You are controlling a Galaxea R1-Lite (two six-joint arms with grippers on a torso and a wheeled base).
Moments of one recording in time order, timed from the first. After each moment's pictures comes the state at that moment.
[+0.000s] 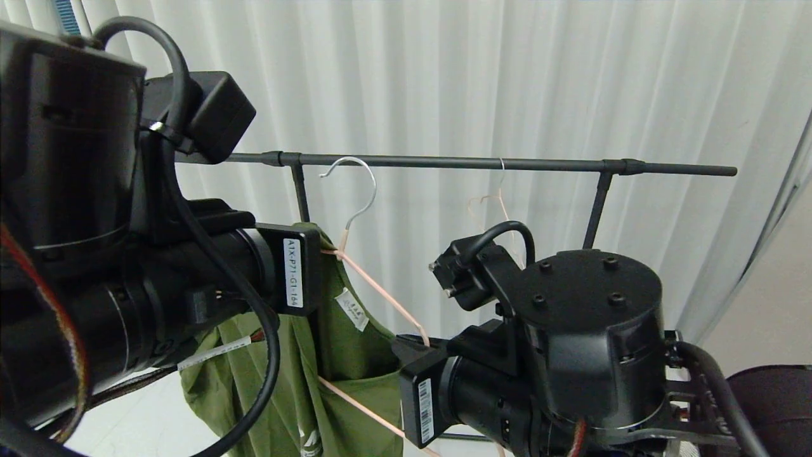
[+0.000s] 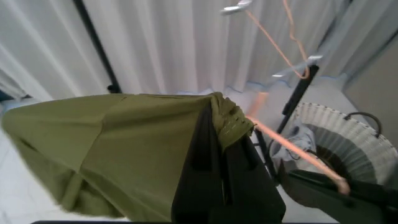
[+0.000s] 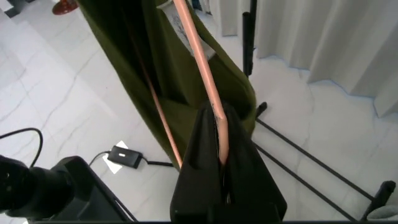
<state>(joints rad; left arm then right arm) -0.91 1.37 -1.12 0.19 0.61 -0.24 1.22 1.75 -1.00 -0.41 -0.30 0.41</state>
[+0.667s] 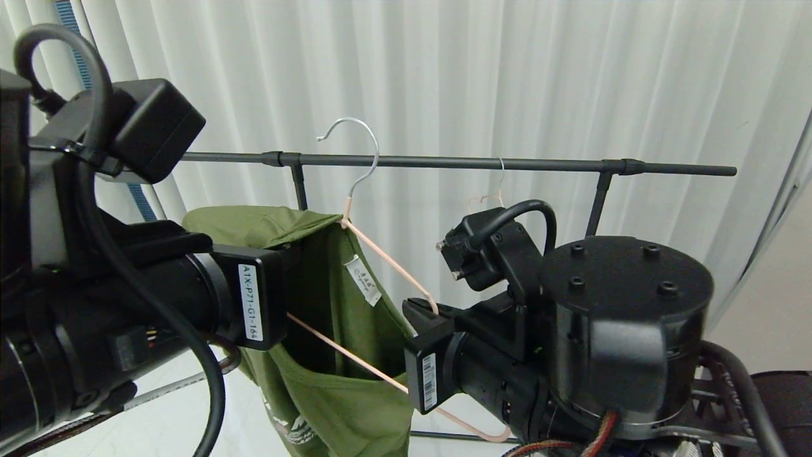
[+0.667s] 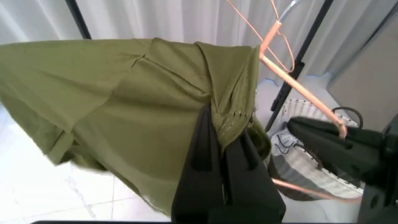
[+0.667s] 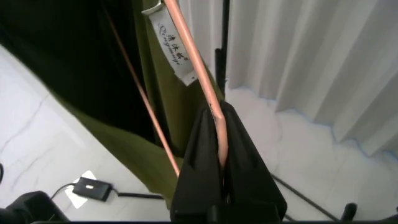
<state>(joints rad) -0.95 1.29 -1.05 0.19 0.61 -0.27 1.22 1.74 -0.97 -0.57 -0.43 0.25</state>
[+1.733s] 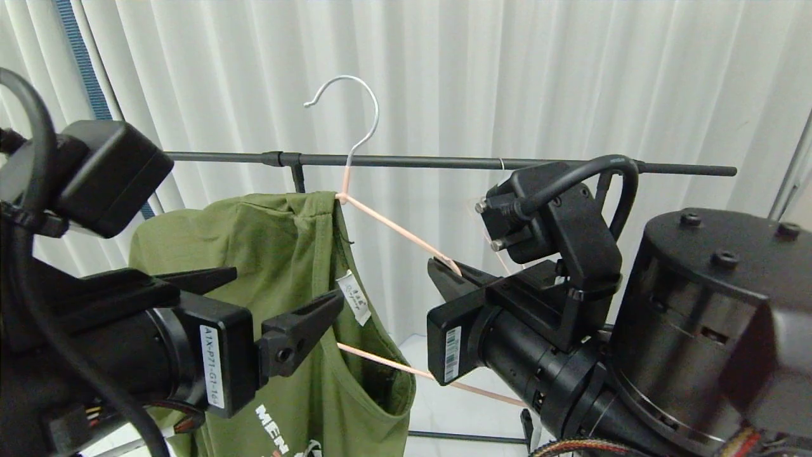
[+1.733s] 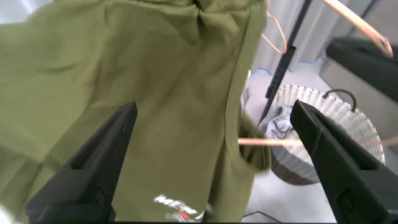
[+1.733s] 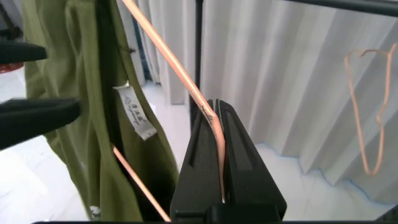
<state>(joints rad) -1.02 1.21 -0.96 0.19 0.61 -0.25 1.26 1.68 -0.95 -0.70 -0.60 0.11</state>
